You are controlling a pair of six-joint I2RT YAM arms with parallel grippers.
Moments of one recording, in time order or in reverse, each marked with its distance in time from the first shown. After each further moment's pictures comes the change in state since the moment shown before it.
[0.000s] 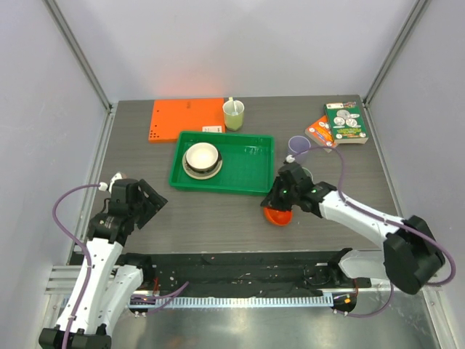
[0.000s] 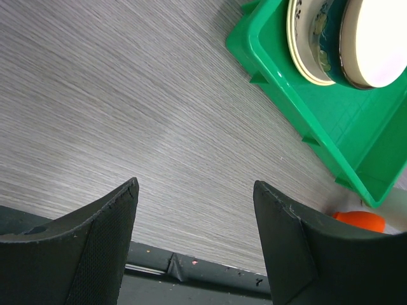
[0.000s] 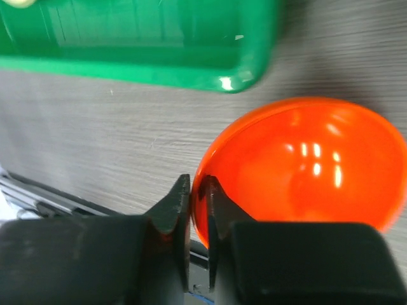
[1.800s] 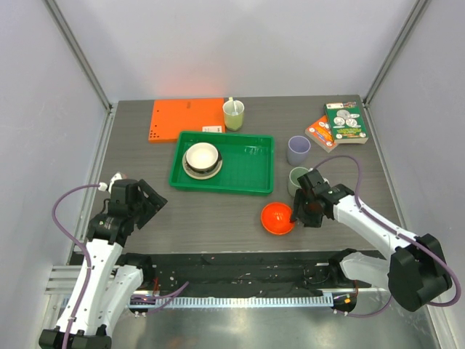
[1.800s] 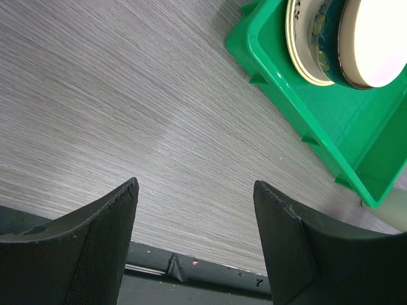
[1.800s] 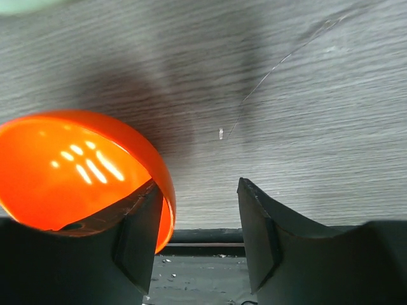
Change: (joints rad) left arm 0.000 -0.007 0.000 -0.003 -0.002 0.003; right arm -0.144 -0.104 -0.036 -0.394 0.129 -0.185
